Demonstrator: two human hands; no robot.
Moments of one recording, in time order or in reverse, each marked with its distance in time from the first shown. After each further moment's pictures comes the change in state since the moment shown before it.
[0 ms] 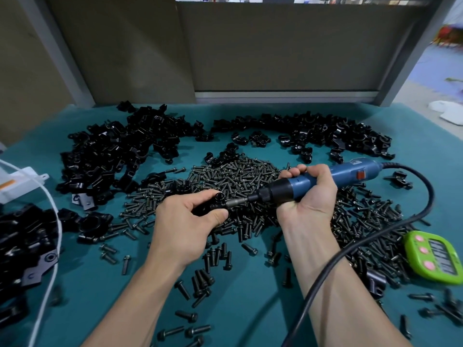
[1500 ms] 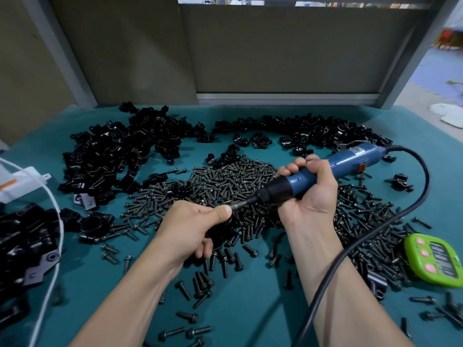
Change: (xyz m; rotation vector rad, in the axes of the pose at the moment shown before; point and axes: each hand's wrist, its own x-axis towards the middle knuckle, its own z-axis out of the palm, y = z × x) left_hand -0.001 0.021 -0.009 -0.258 -0.302 -0.323; right_hand 0.006 -0.001 0.001 -0.044 -0.234 0.049
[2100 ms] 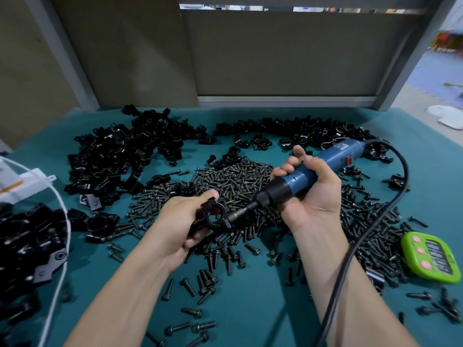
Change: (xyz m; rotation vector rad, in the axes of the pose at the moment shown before) left_hand -0.005 0.011 -0.007 -0.262 0.010 -0.059; right_hand -0.012 -0.008 0.006 -0.069 -0.107 0.173
